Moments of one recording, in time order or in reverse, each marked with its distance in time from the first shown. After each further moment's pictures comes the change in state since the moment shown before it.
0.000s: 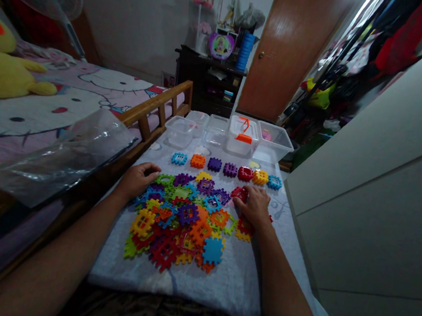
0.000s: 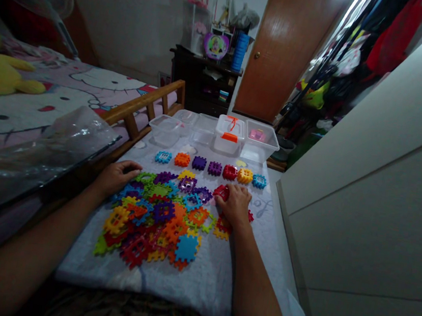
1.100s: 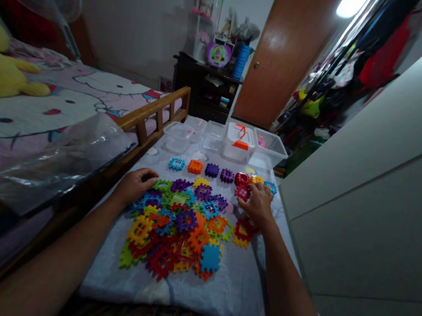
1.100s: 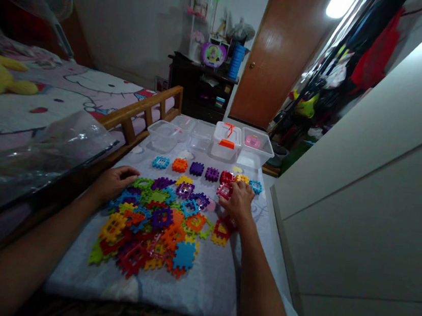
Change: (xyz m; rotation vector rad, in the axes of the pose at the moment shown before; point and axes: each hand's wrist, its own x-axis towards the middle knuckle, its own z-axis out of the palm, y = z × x) left_hand 0.002 0.001 0.000 -0.014 -0.012 0.014; right_hand 0.026 0.015 -0.015 -0.083 0.072 -0.028
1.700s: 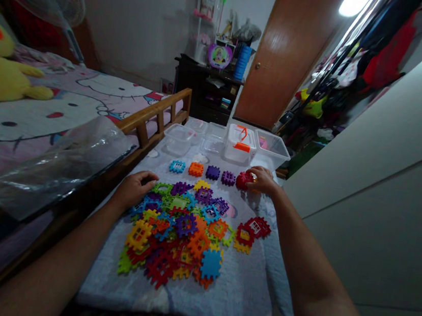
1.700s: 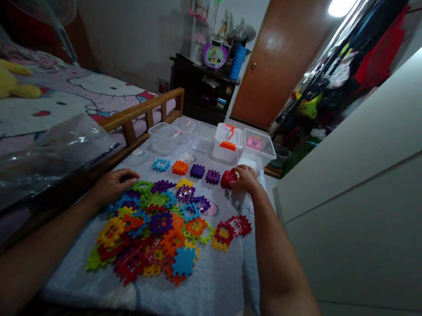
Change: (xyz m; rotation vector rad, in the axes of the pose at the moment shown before) left_hand -0.001 -0.002 -0.001 0.003 -0.003 -0.020; right_hand 0.104 0.040 -0.004 -0.045 -0.300 -0.157
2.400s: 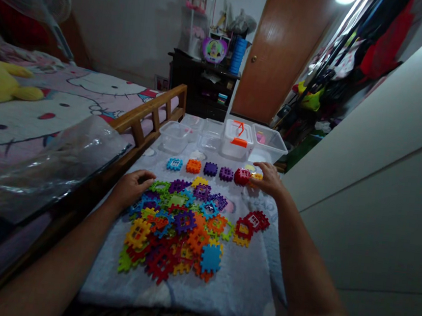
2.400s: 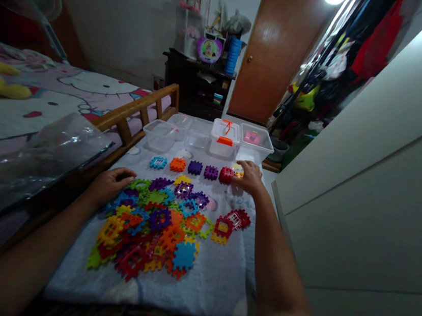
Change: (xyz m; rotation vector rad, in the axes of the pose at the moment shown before) left_hand 0.000 0.002 -0.001 0.006 0.010 0.004; right_hand -0.040 -0.006 -0.017 0.136 0.162 0.106
